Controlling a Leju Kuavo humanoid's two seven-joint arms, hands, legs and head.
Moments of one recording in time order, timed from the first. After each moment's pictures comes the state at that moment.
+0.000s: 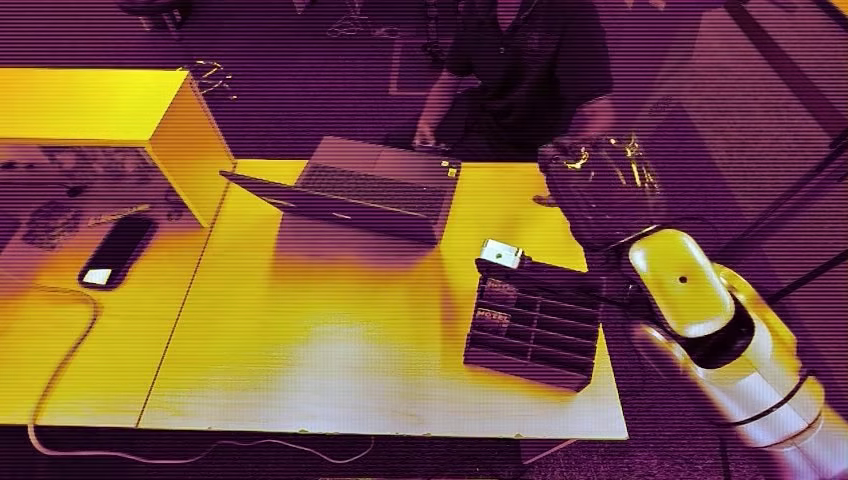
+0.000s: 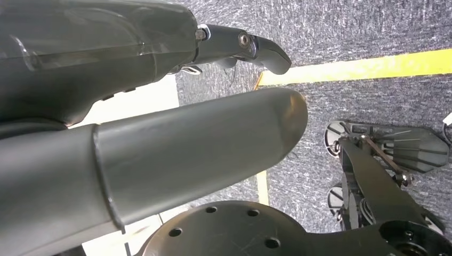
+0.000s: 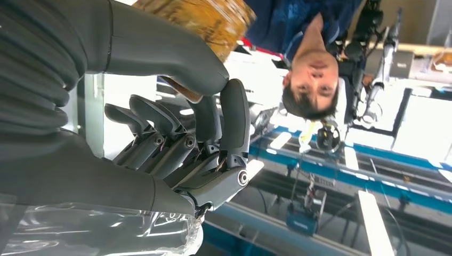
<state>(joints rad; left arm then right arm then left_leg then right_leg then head) -0.09 0.06 -0.53 -0.24 0.76 0.18 0.14 -0.70 -0.49 0.76 -1.88 1.13 0.23 0.13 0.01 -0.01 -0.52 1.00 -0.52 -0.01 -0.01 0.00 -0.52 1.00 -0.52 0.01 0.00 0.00</state>
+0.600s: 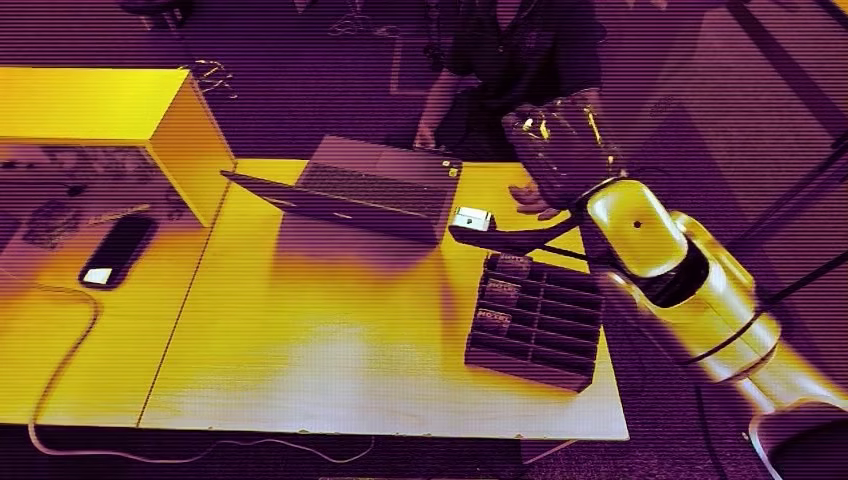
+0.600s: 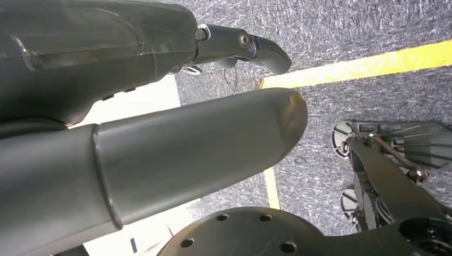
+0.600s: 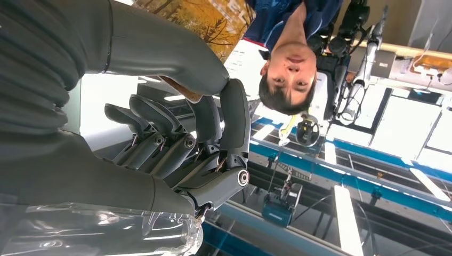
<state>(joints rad) -0.09 0.07 -0.57 -0.24 0.73 0.14 0.14 -0.89 -0.39 0.88 -1.61 1.13 0.17 0.05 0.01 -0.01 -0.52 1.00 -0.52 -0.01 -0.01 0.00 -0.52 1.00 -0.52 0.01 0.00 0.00</state>
